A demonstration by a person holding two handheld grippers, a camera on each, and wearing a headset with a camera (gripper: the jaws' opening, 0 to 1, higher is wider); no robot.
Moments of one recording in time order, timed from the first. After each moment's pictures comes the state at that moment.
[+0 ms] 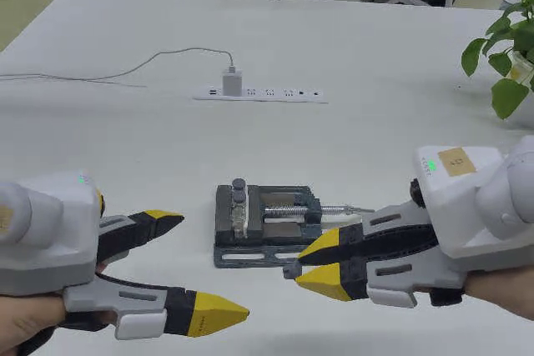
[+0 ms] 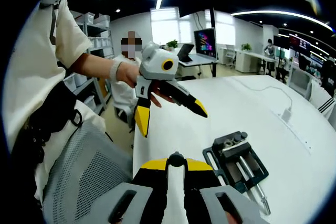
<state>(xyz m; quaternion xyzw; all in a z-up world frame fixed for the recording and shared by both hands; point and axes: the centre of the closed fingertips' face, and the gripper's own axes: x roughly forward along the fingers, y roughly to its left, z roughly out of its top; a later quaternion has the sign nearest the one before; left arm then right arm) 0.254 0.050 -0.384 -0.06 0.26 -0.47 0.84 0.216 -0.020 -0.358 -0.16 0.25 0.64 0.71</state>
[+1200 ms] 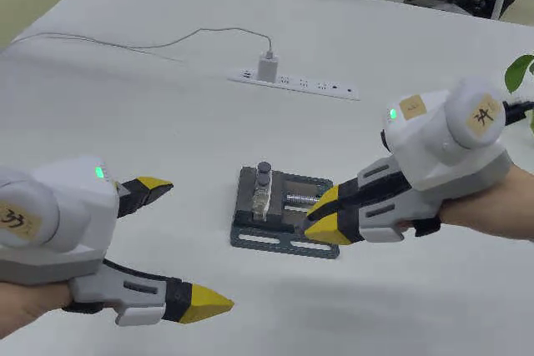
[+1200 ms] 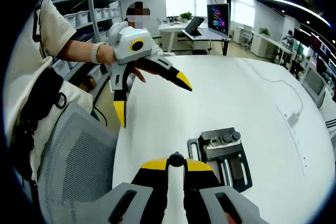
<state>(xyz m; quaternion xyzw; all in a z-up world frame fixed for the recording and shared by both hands) 0.243 0.080 -0.400 0.09 0.23 -0.42 0.87 0.267 -0.004 -0.373 -0.29 0.31 0.65 0.63</state>
